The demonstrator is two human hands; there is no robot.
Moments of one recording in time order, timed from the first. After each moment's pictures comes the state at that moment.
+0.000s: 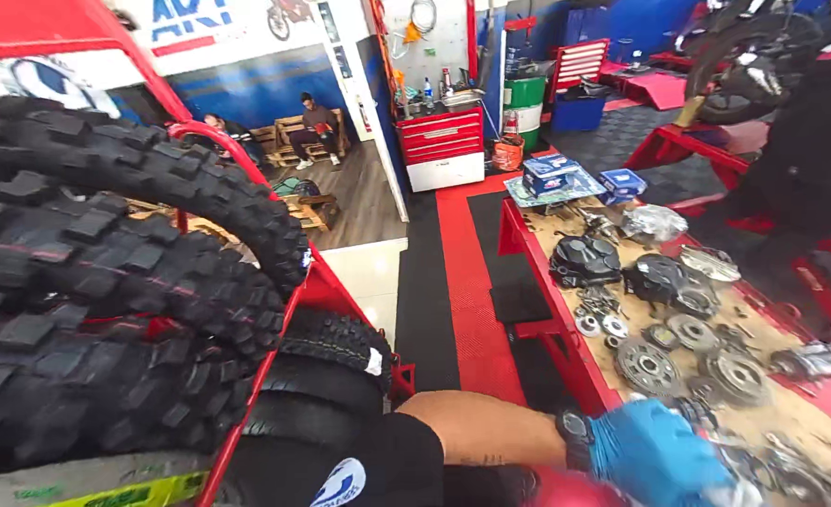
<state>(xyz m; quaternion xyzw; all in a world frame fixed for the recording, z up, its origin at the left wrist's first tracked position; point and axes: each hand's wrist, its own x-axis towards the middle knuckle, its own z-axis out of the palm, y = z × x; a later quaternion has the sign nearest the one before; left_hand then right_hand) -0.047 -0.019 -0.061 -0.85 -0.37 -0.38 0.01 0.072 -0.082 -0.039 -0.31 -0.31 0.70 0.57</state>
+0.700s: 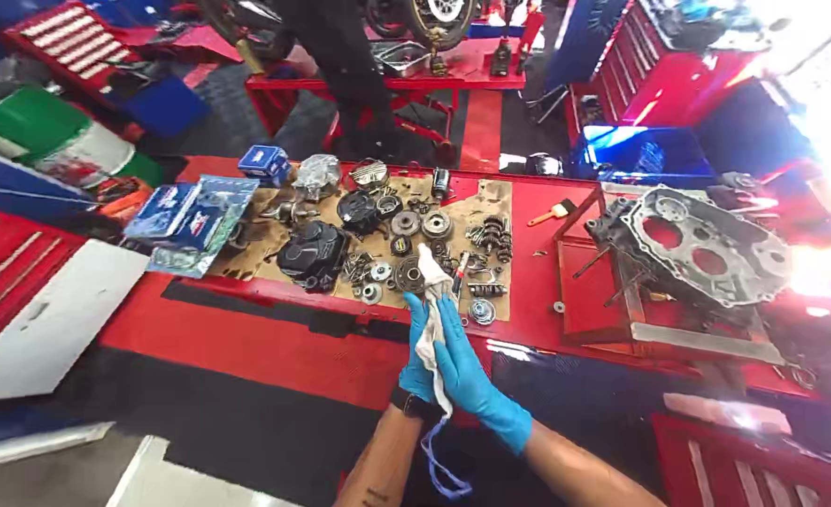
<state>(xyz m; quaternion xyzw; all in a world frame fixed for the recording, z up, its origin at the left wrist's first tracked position) -0.049 0.064 -0.094 -0.23 -0.20 -0.38 -0.87 0.029 0.009 -0.138 -0.58 -0.53 0.27 0.56</state>
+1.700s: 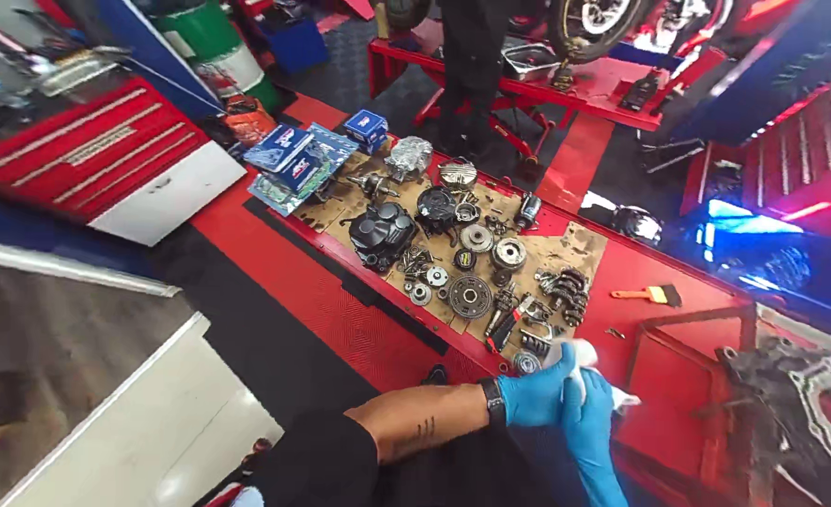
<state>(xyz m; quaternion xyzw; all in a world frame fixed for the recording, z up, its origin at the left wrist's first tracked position) 0.045 0.098 -0.118 -0.31 -0.19 -0.04 -0.93 0.148 0.008 -0.183 -0.78 -0.50 0.05 0.37</state>
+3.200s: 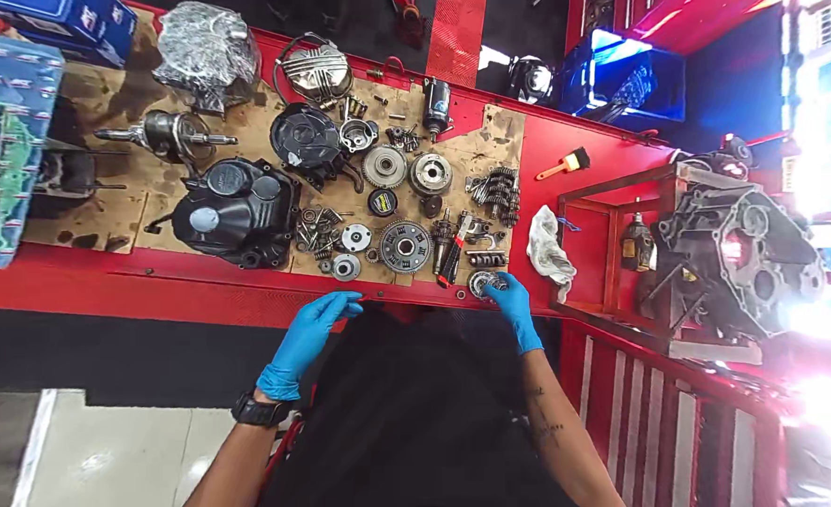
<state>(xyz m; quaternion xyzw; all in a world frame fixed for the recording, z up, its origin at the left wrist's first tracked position) -0.201 0.274 -0.189 -0.59 -0.47 -0.05 -0.66 0.160 0.037 -0.301 -0.90 -0.14 0.35 0.22</state>
